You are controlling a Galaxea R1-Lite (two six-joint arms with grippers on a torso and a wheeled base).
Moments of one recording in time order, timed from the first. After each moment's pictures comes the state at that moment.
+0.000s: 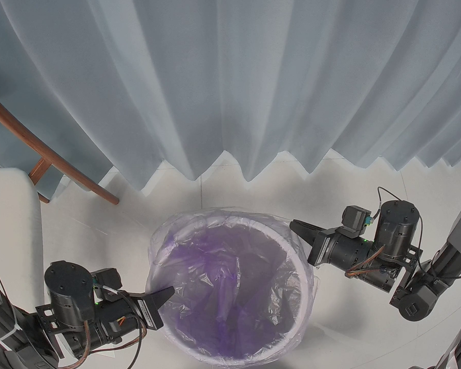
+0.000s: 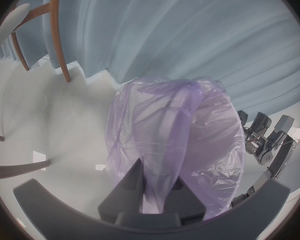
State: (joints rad) left arm -0.67 1.69 -0.09 -1.20 0.07 -0.63; right arm 0.60 1.92 -0.47 -1.29 0.11 0.41
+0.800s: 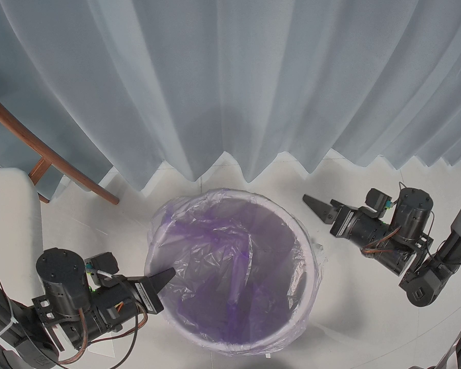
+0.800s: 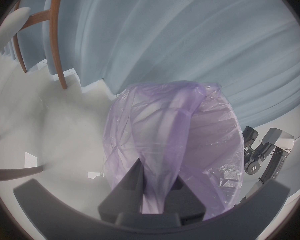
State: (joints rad) left arm -0.65 1.67 -0.14 -1.23 0.07 -0.64; right arm 0.46 1.93 -0.47 -1.38 0.09 0.49
